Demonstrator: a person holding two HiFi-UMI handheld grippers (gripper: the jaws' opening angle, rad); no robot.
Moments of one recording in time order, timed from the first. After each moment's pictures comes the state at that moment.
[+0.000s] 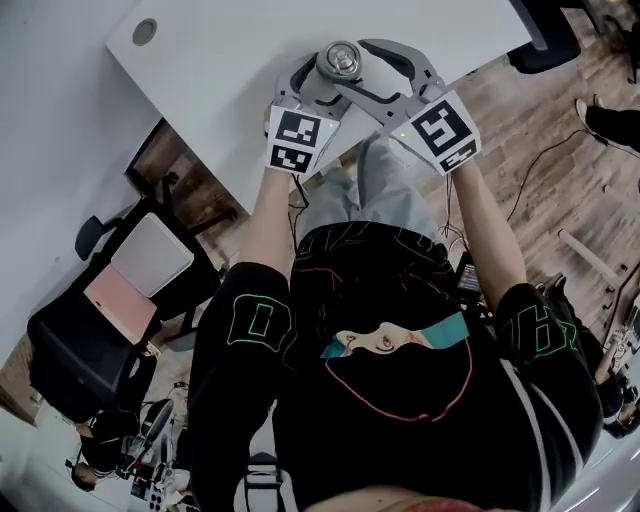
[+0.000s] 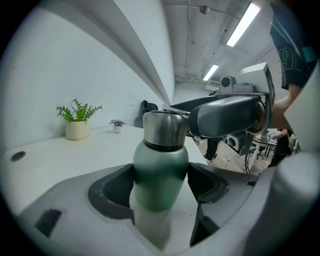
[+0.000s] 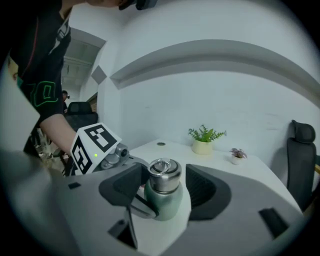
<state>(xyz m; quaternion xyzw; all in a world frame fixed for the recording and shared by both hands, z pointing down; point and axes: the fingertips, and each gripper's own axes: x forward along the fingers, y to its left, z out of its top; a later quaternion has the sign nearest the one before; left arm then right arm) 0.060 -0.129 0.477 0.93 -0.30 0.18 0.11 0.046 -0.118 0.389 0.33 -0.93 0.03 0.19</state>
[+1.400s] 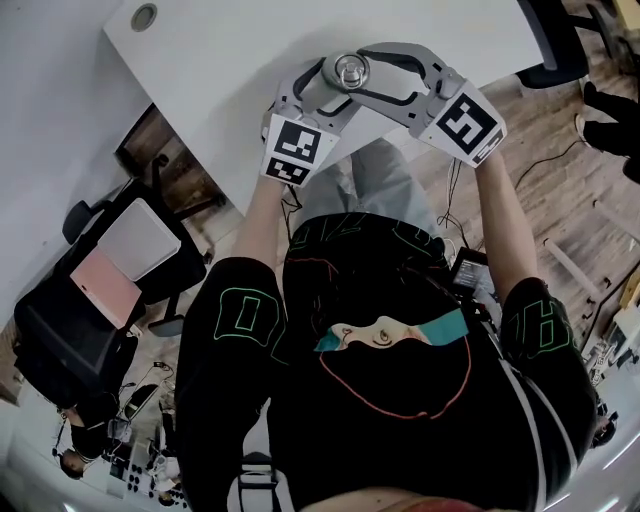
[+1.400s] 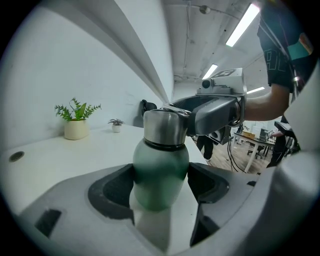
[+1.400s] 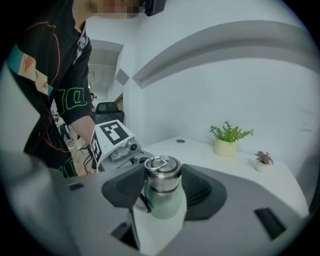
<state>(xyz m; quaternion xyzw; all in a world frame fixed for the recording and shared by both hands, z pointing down) 0.062 -0.129 0.476 0.93 -0.29 0.18 0.11 0.046 -0.120 0.392 0.16 -0.96 0.03 0.23</state>
